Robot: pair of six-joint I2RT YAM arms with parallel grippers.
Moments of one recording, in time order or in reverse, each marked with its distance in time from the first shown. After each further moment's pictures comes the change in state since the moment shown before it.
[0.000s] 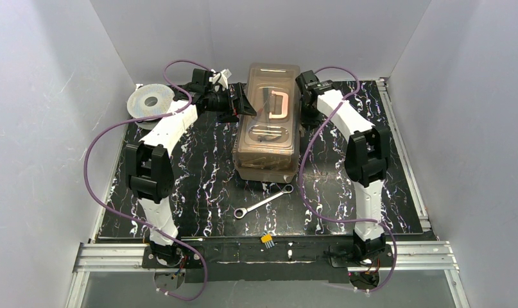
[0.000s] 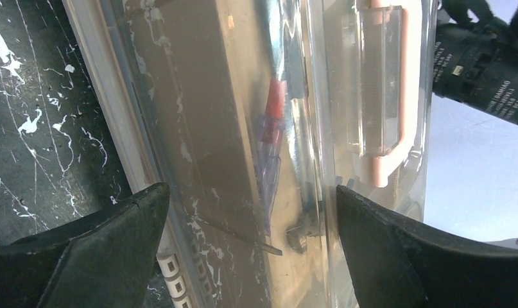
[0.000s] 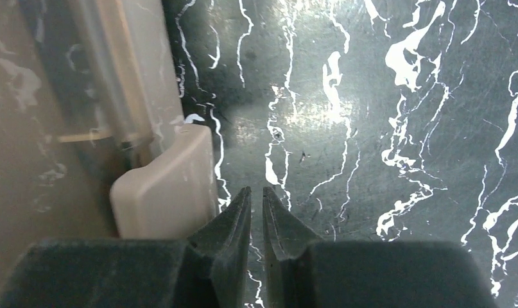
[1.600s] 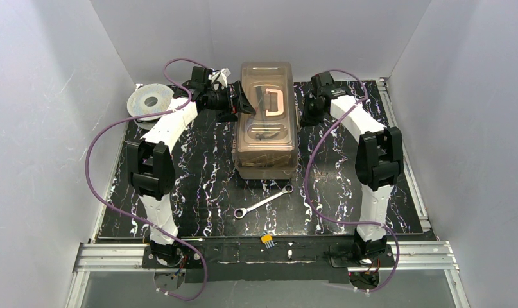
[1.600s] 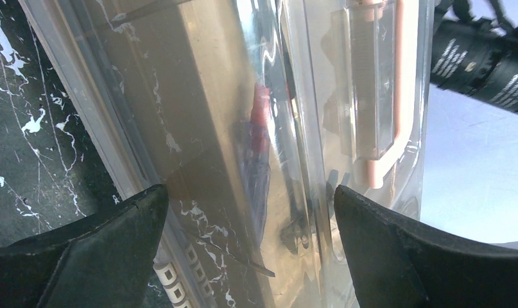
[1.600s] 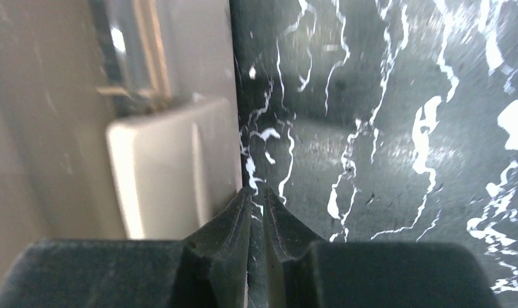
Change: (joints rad) left arm 0.009 0.042 0.055 -0.041 0.019 0.002; right arm -0.097 -0.101 -0.241 0.312 -0.364 -0.041
